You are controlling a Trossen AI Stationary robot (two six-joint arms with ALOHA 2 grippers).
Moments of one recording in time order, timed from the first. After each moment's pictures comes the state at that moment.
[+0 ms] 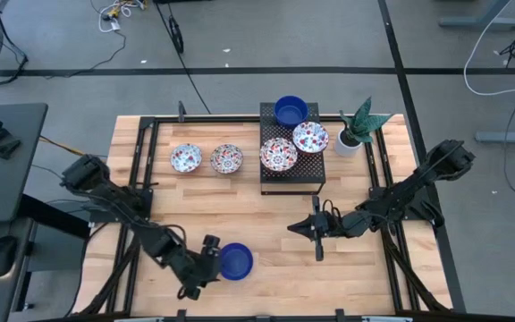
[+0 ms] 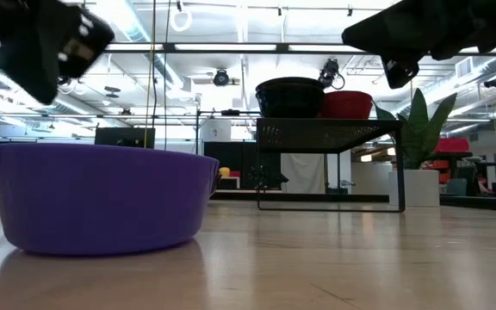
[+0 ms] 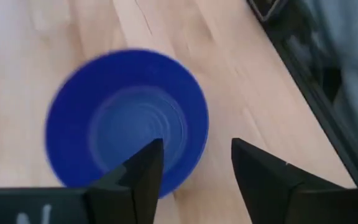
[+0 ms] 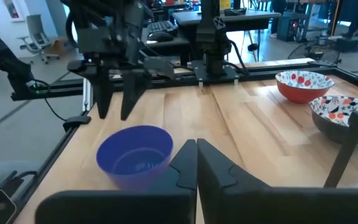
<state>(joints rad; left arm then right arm) -0.73 1.60 0.91 -0.18 -0.27 -0.30 0.55 1.42 0.46 0.79 0.53 0.17</state>
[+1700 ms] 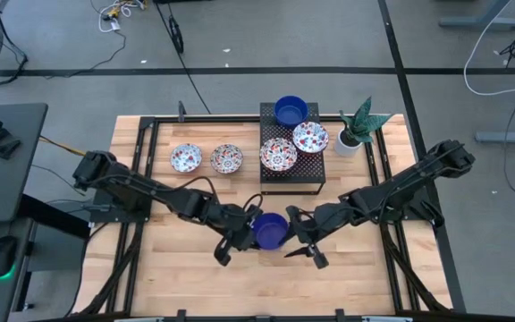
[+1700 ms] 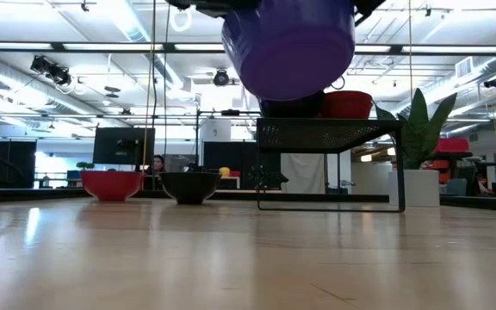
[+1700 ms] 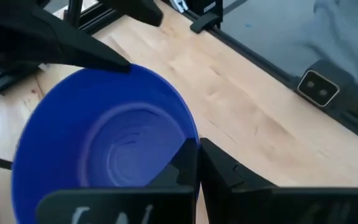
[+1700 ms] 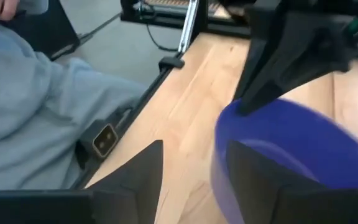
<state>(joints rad) -0.31 1.64 1.18 -0.16 0.11 0.35 0.41 1.42 0.91 0.04 -0.08 0.05</state>
